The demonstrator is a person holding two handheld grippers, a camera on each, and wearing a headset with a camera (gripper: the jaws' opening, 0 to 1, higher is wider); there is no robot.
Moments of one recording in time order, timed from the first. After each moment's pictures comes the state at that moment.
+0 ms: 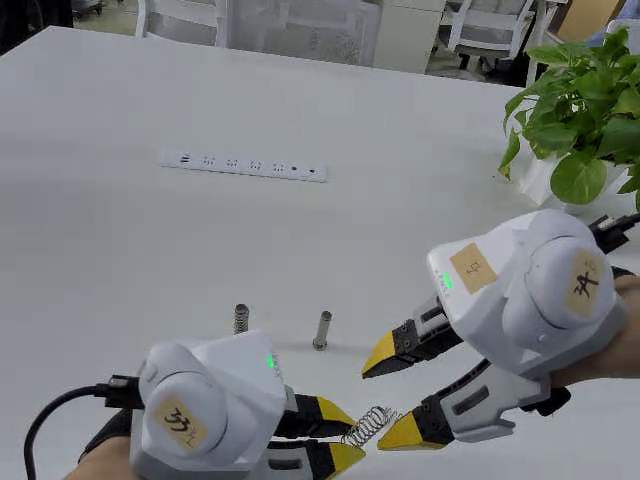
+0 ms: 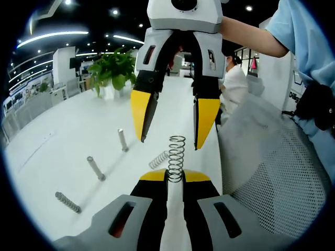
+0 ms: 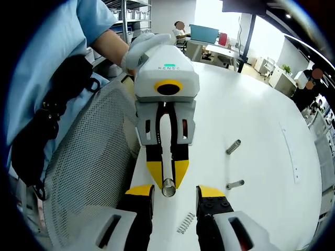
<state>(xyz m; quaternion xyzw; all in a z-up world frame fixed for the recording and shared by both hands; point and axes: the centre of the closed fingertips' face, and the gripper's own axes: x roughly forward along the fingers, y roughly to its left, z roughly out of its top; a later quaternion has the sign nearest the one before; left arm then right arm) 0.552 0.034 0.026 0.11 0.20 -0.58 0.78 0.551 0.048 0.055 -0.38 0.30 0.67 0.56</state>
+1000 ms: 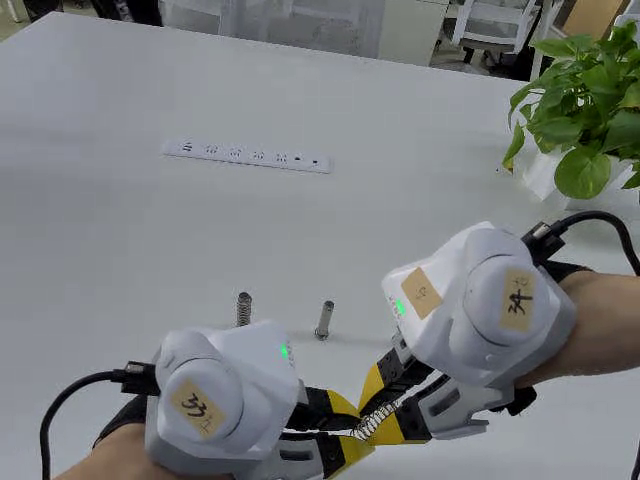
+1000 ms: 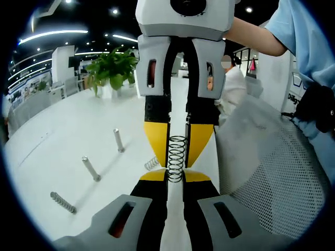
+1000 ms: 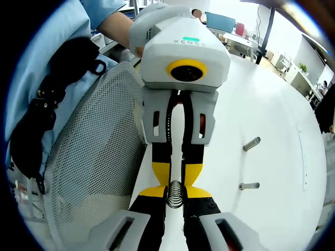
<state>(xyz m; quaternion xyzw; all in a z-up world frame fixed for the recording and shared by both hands) 0.547 0.028 0.024 0.11 0.21 -0.59 0.78 0.536 0.047 0.033 -0.42 0.33 0.68 0.50</state>
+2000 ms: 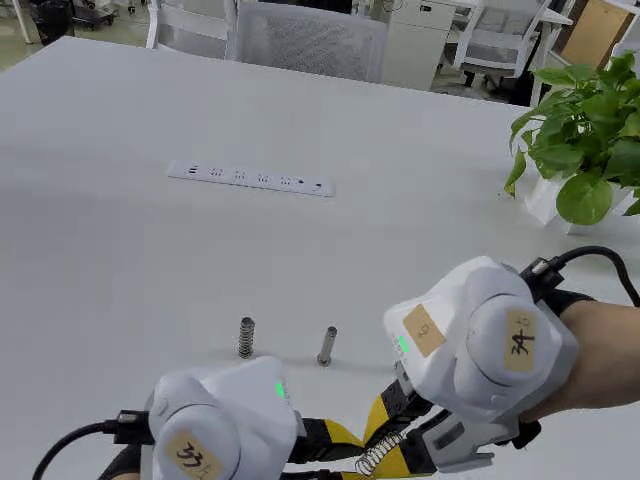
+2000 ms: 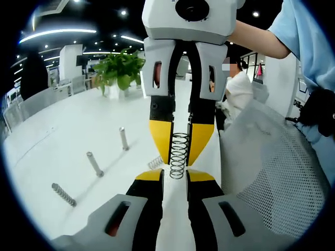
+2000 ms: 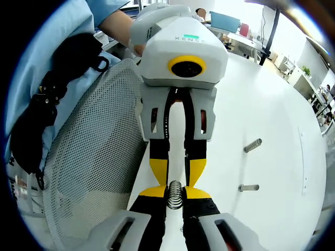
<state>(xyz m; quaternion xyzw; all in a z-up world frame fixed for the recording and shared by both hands) 0.549 0.036 0.025 0.09 0.20 -0.56 0.80 0.535 0.048 0.035 -0.43 0.33 0.69 0.49</state>
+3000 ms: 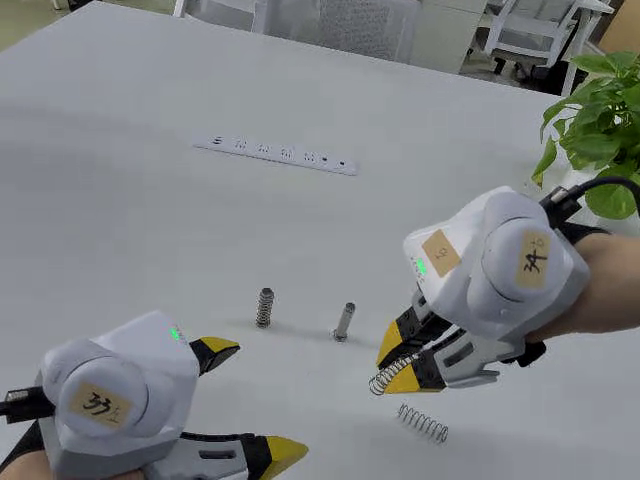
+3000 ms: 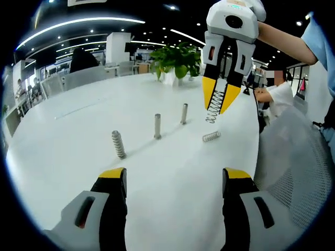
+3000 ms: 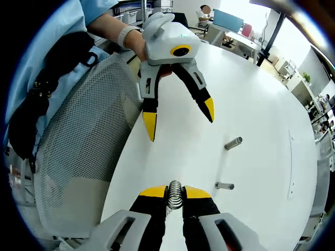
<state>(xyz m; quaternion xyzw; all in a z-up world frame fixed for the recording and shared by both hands) 0.580 0.134 0.002 0.05 0.25 -0.38 0.89 0.584 0.048 0.041 -0.48 0.31 0.67 0.48</state>
